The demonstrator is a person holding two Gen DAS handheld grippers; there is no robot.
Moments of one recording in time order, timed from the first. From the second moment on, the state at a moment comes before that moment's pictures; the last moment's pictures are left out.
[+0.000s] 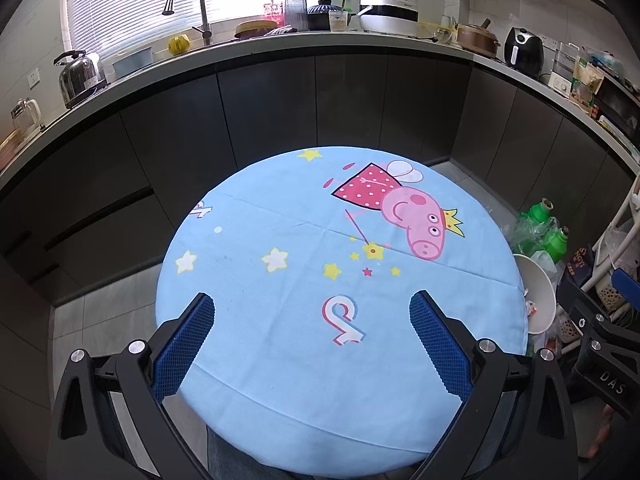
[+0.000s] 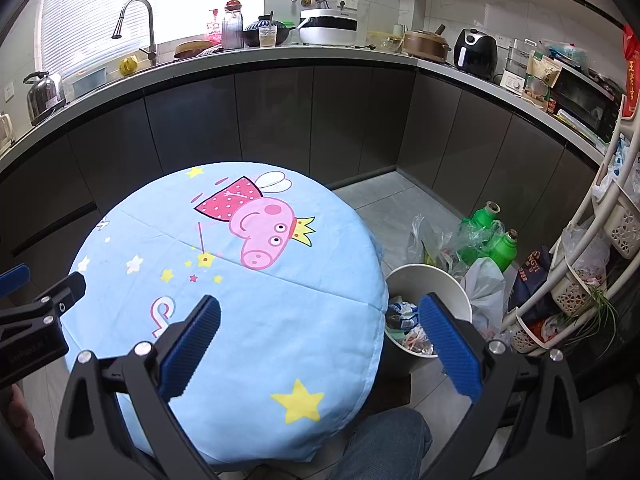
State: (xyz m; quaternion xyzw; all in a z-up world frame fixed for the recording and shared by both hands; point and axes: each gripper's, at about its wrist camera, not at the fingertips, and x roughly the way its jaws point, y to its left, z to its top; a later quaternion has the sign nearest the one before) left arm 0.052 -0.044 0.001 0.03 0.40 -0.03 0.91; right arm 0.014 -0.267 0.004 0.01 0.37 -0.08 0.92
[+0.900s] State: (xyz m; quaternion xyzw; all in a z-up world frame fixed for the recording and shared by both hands) left arm 0.055 -0.042 0.000 0.03 0.41 -0.03 0.91; right arm 0.014 -0.266 0.004 0.01 0.37 -0.08 0.92
